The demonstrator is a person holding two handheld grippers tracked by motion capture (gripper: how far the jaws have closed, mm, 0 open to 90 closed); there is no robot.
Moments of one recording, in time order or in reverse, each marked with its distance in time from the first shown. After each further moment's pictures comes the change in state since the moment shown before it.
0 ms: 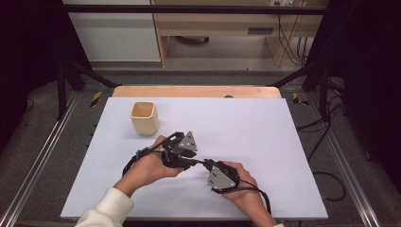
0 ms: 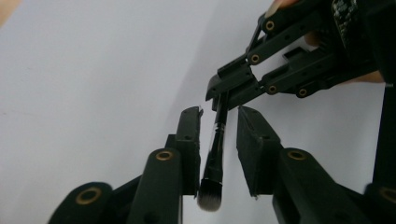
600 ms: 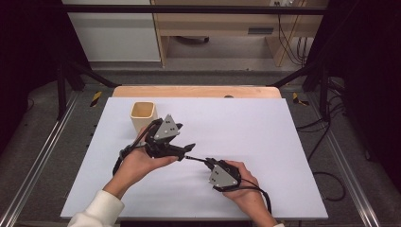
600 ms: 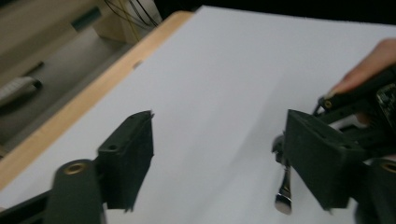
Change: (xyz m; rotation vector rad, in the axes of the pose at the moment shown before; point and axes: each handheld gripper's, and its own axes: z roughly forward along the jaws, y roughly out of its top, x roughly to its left) left arm 0.020 -0.012 -0.042 -0.346 0.248 -0.100; right arm -0.004 -0.003 -0.001 0.008 -0.005 0.035
